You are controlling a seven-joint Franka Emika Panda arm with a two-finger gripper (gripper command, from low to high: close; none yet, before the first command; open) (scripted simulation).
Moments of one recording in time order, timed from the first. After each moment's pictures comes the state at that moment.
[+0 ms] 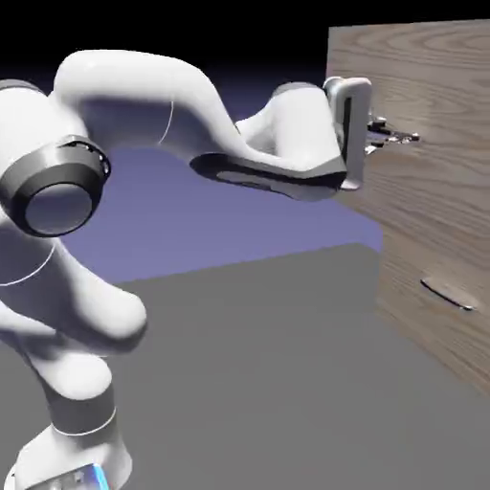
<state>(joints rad) -2.19 0.65 2.32 -2.21 -2.50 2.78 -1.88</state>
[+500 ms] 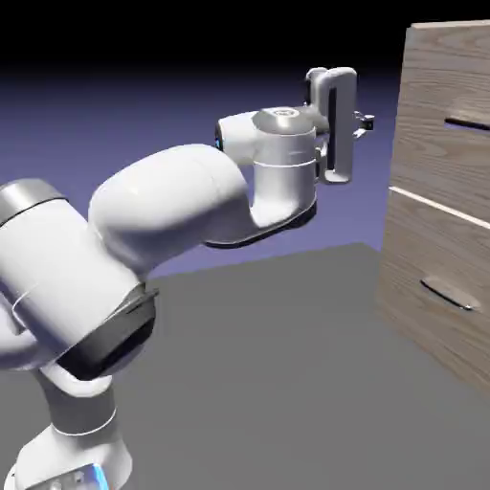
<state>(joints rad) -1.73 1.15 2.11 -2.30 -2.39 2.42 -2.47</state>
